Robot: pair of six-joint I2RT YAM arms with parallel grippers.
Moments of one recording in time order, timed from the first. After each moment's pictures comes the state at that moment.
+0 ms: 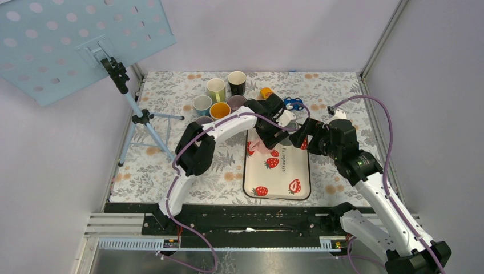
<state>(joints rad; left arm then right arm) -0.81 2.25 1.96 -0.85 0.15 0.26 0.38 0.83 0.82 -0.54 -0.05 0.64</state>
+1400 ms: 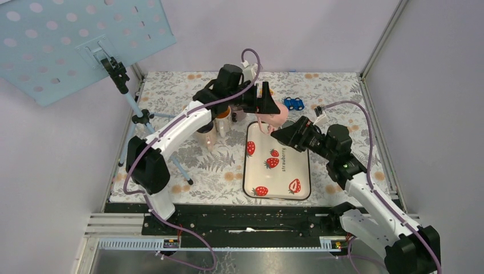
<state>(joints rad) -0.63 1.77 1.66 -0.43 0.54 -0.50 0.38 0.86 0.57 0.09 -0.47 0.95</state>
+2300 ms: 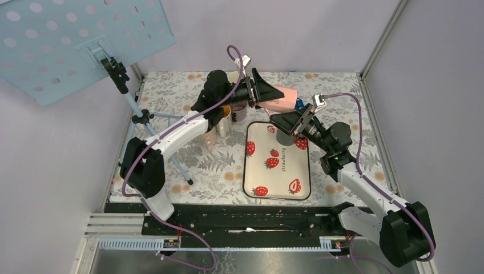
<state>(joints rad) -0.59 1.69 1.38 0.40 0.76 -1.18 0.38 1.05 0.57 0.72 -0.54 1.30</state>
